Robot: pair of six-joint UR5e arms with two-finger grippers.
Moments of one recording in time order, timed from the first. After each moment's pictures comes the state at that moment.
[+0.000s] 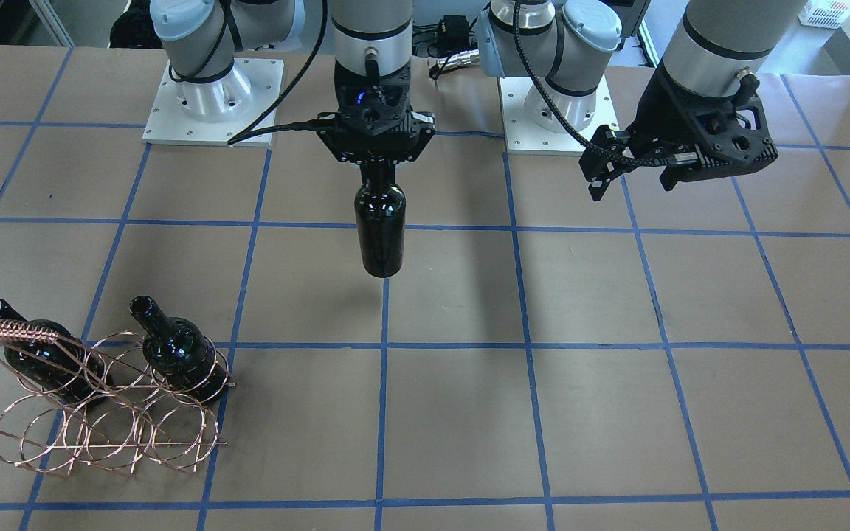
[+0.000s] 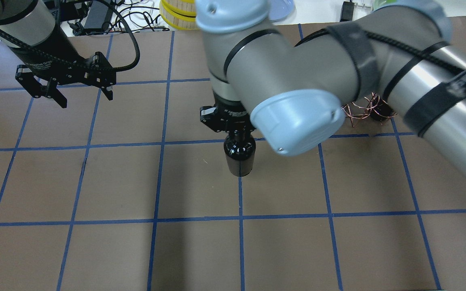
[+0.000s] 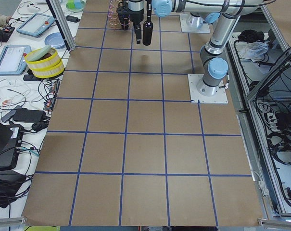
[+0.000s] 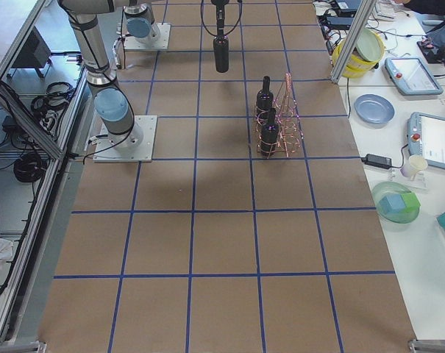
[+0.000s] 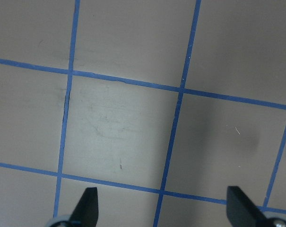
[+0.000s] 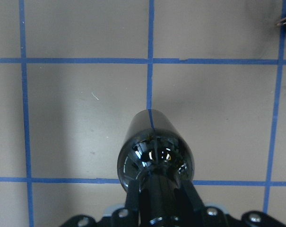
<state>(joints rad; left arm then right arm) -1.50 -1.55 -1.56 -1.62 1.60 -0.10 1.98 -1.48 1.54 -1.67 -1.56 0.37</state>
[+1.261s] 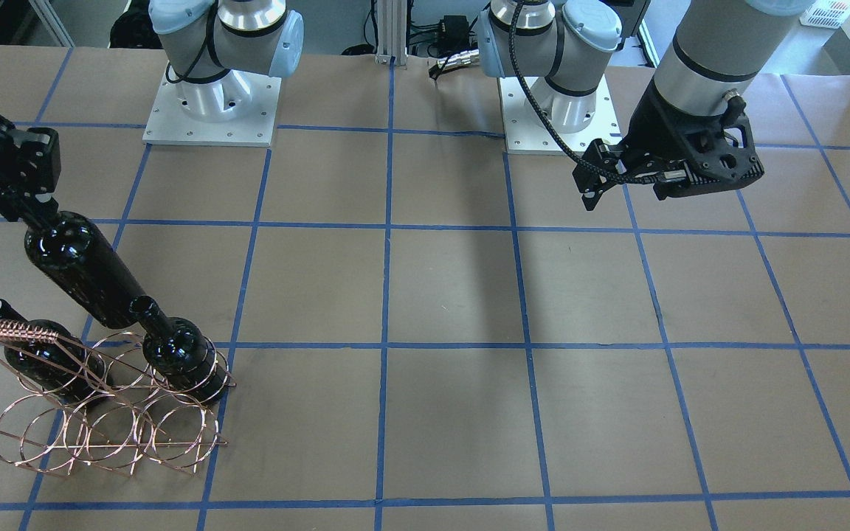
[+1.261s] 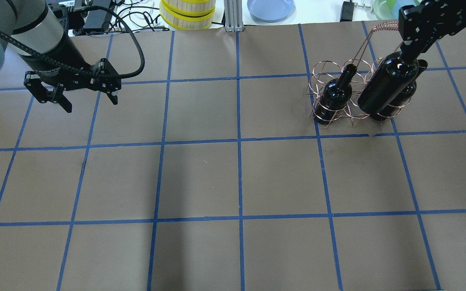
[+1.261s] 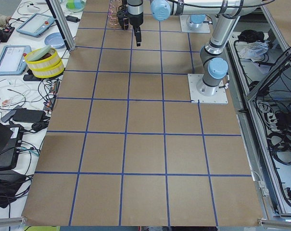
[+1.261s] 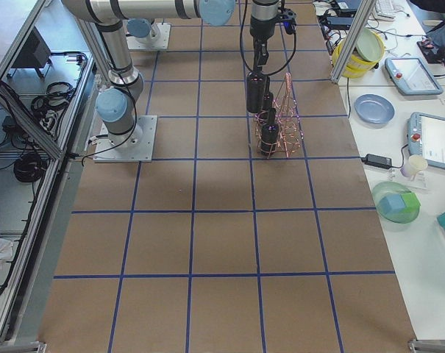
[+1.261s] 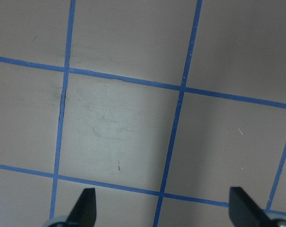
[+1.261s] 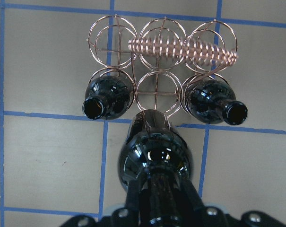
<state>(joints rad) -1.50 -1.56 -1.59 -1.58 1.60 -0.11 1.36 -1.45 1.32 -1.48 -1.55 -0.28</state>
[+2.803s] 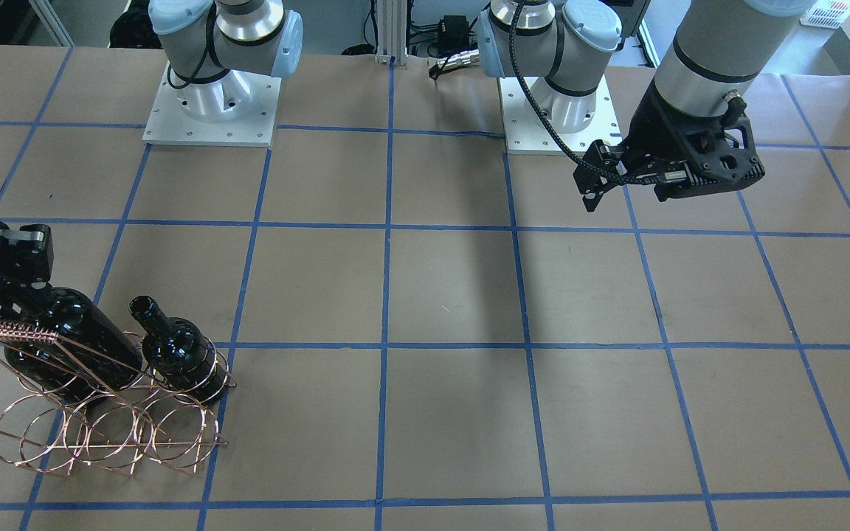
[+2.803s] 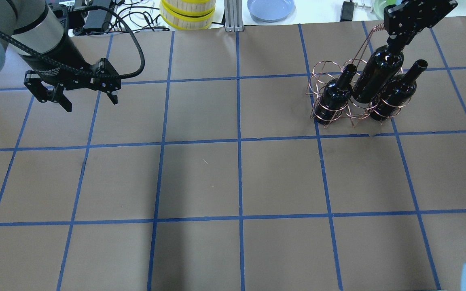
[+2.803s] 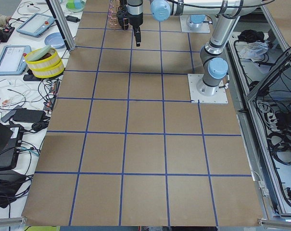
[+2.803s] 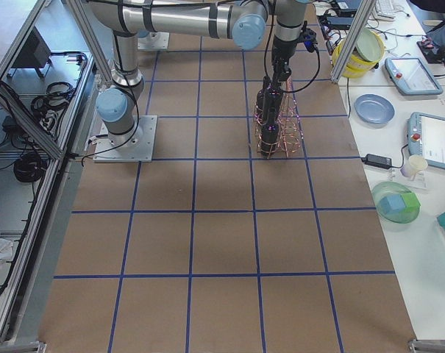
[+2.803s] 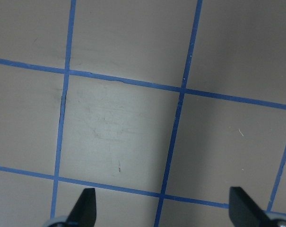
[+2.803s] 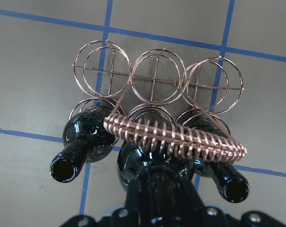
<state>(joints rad) -1.50 -1.56 -1.59 -1.58 1.60 -0.10 1.38 -1.31 1.28 -1.57 -1.57 -0.37</state>
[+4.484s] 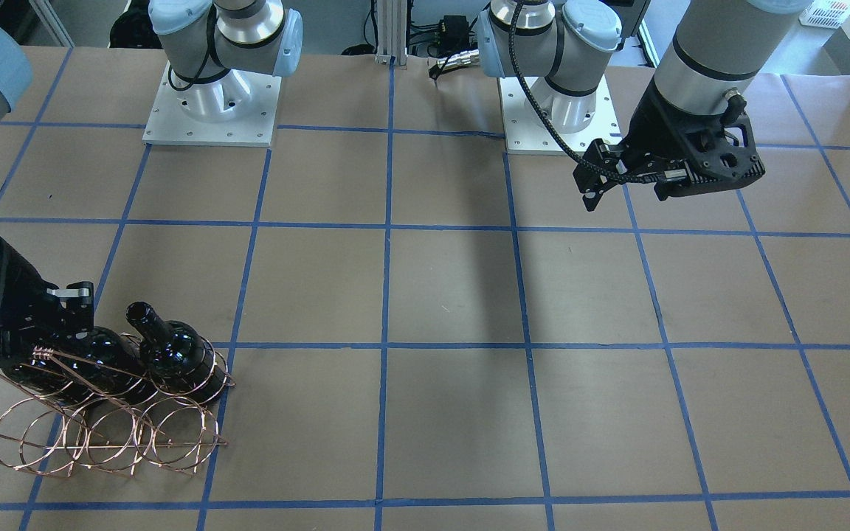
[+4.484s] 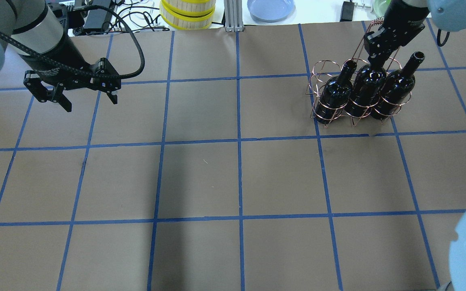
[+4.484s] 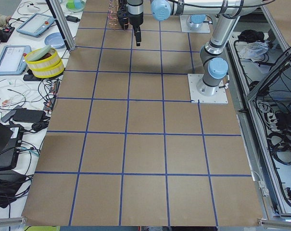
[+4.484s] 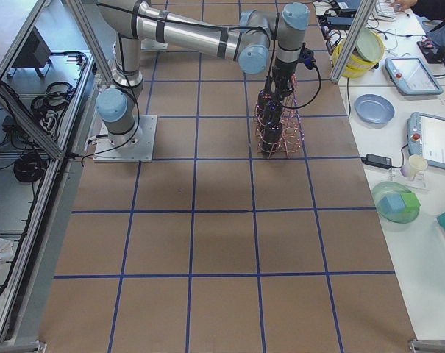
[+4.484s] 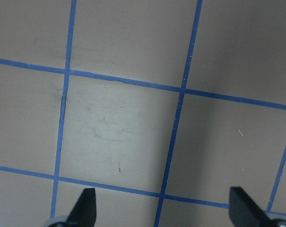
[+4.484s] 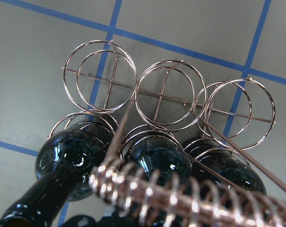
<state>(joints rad) -1.50 -1.56 -1.59 -1.58 1.61 -0.10 1.39 -1.25 1.41 -1.77 -1.57 -0.47</state>
